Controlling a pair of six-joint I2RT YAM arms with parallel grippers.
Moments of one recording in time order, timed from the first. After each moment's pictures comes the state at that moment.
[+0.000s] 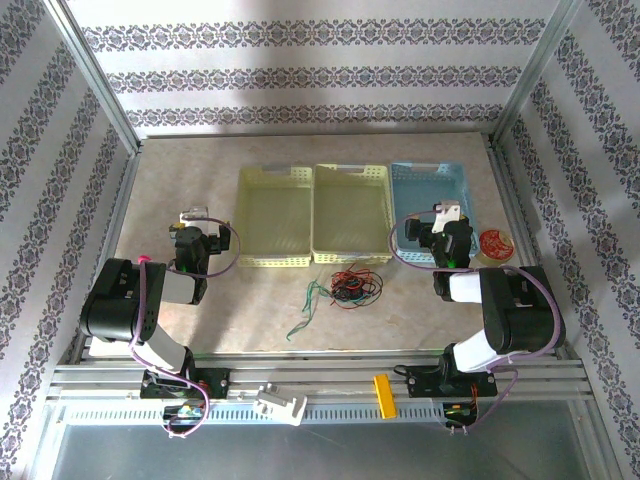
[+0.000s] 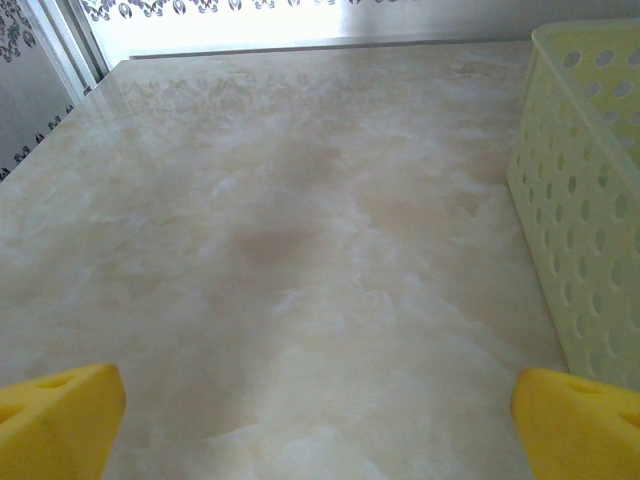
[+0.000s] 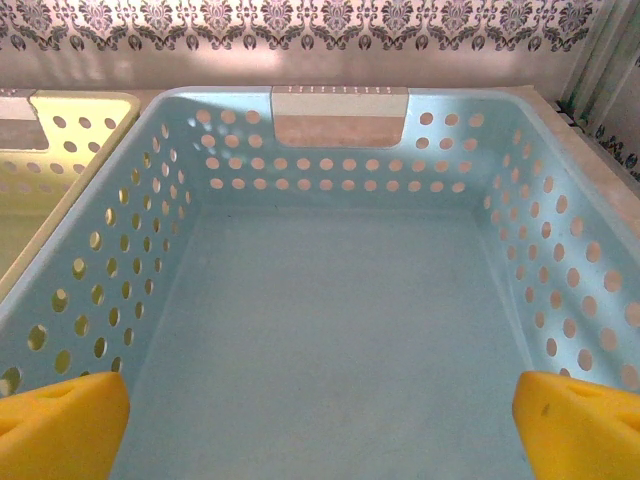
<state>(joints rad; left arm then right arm) -0.04 1.59 0.37 0.87 -0.22 -0.01 0.02 1.52 0.37 0.84 0.03 0.03</state>
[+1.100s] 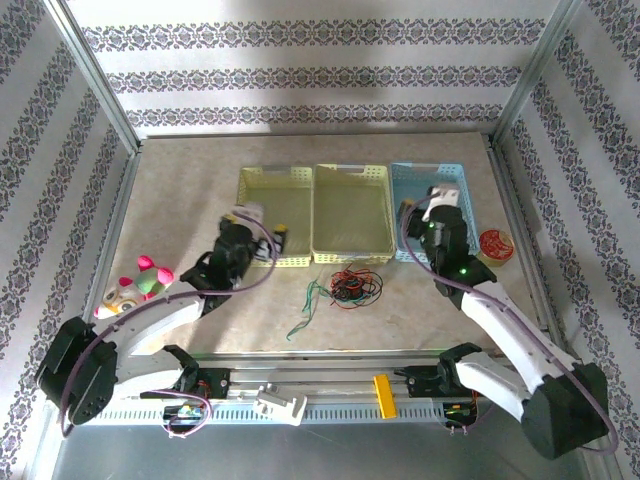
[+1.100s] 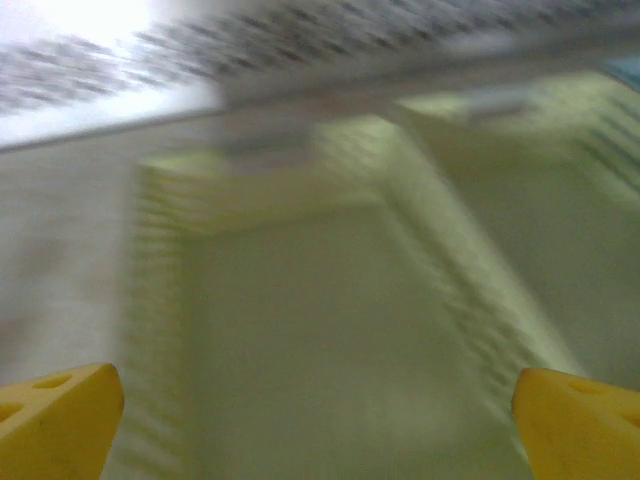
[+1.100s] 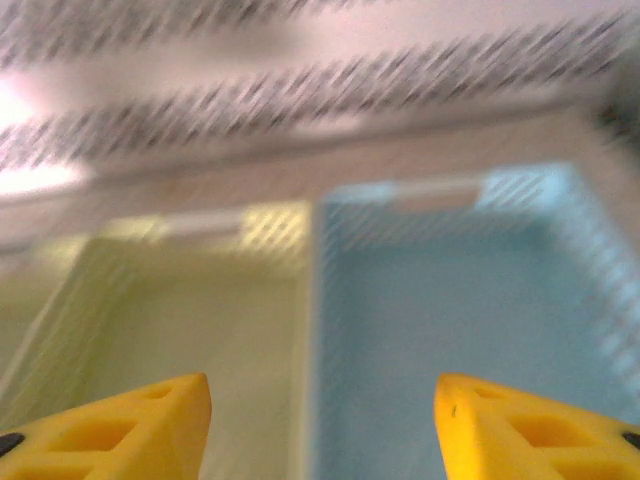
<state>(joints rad) -0.63 1.17 0.59 0.15 -0.34 -0.12 0.37 0.96 0.65 -0.10 0.23 0.33</state>
